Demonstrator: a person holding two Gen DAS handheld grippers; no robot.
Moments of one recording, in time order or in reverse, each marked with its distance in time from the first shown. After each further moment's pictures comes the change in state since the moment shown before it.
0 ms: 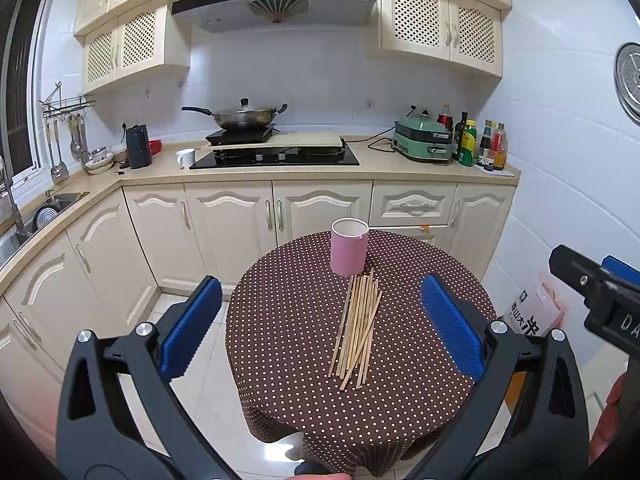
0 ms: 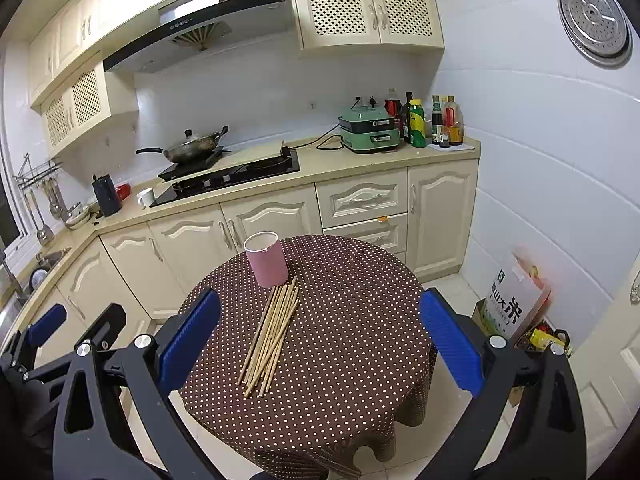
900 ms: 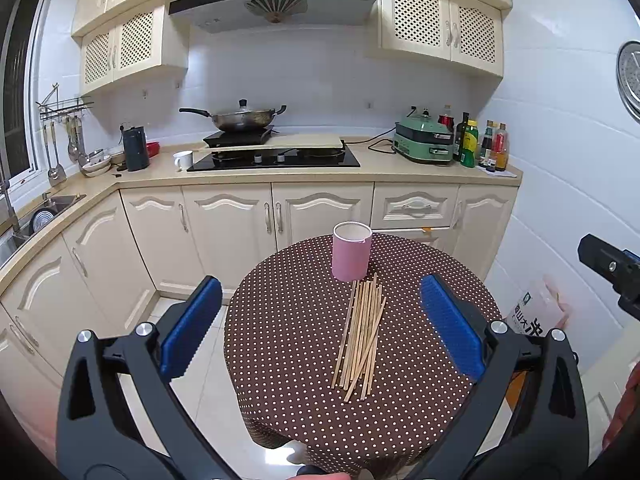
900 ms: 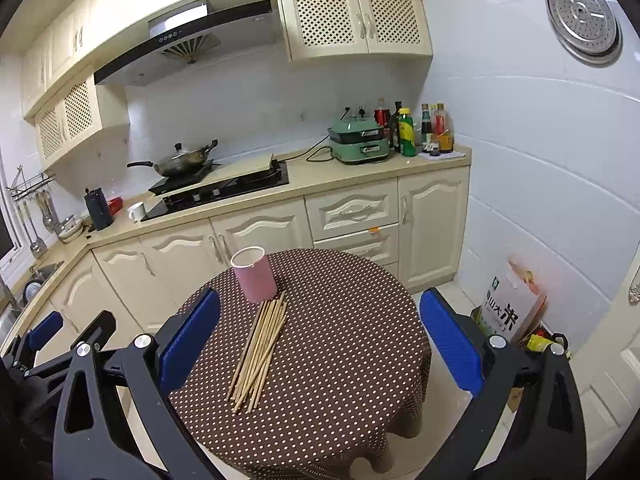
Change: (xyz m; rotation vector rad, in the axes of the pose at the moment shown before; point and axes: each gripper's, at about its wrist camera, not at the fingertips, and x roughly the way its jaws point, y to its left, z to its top) left arm 0.020 0.002 0.001 0.005 -0.005 -0.001; right arm 0.004 -0.016 0.018 0.027 -0.030 -0.016
